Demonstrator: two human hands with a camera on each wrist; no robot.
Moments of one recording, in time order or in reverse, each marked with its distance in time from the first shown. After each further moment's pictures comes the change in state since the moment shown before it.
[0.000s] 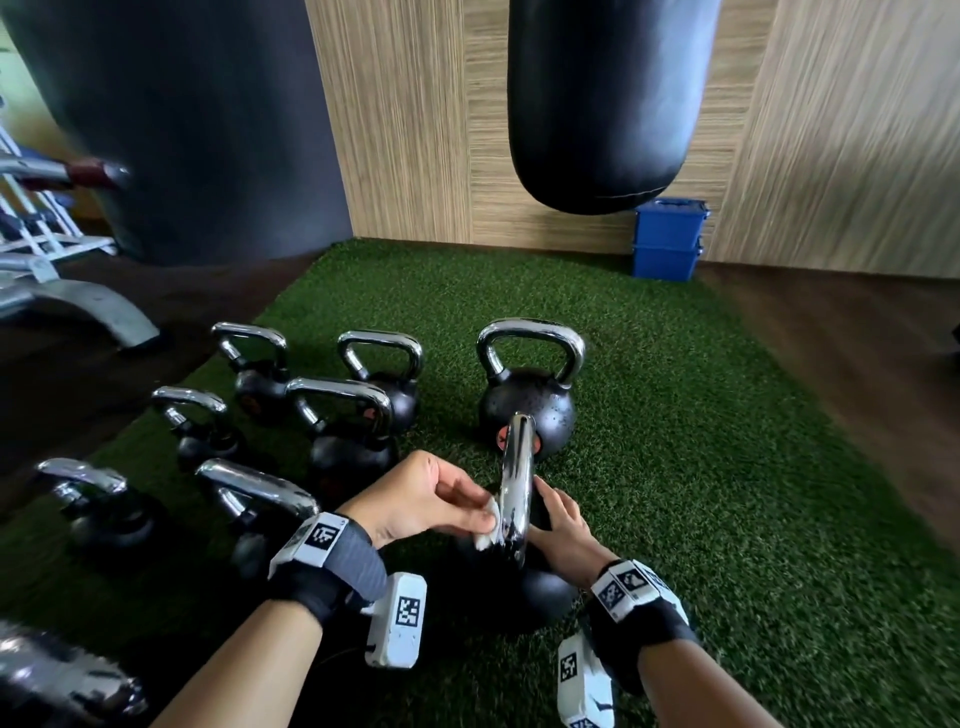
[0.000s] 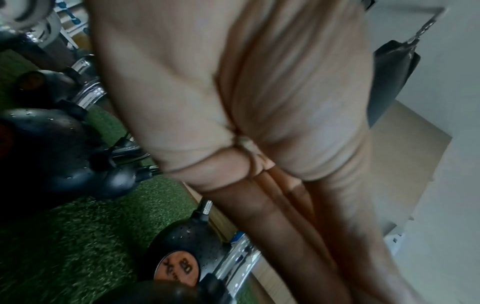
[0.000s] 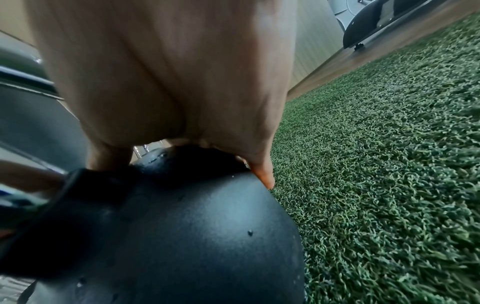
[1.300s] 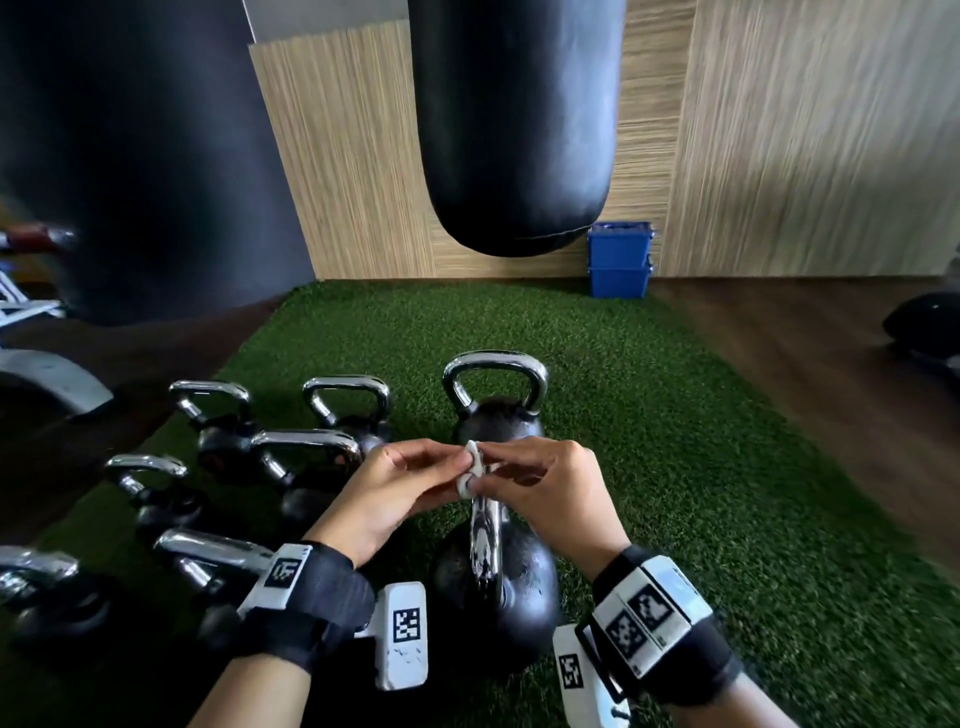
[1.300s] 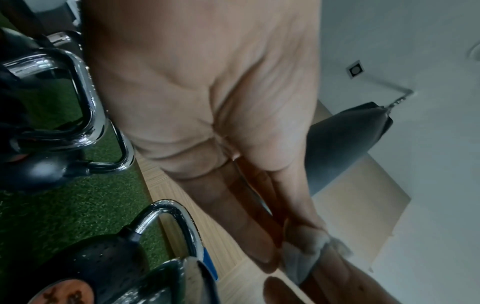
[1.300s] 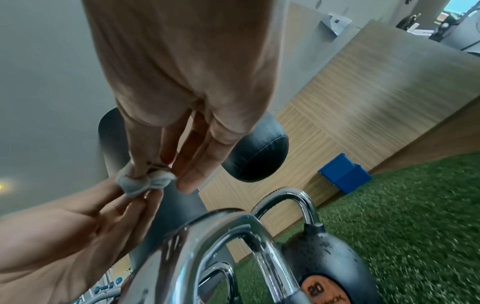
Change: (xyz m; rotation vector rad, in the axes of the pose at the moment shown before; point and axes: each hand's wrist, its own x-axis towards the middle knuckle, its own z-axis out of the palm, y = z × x) left_hand 0.009 0.059 0.011 -0.323 0.167 0.193; right_hand -0.076 -0.111 -0.068 0.220 0.457 -0.566
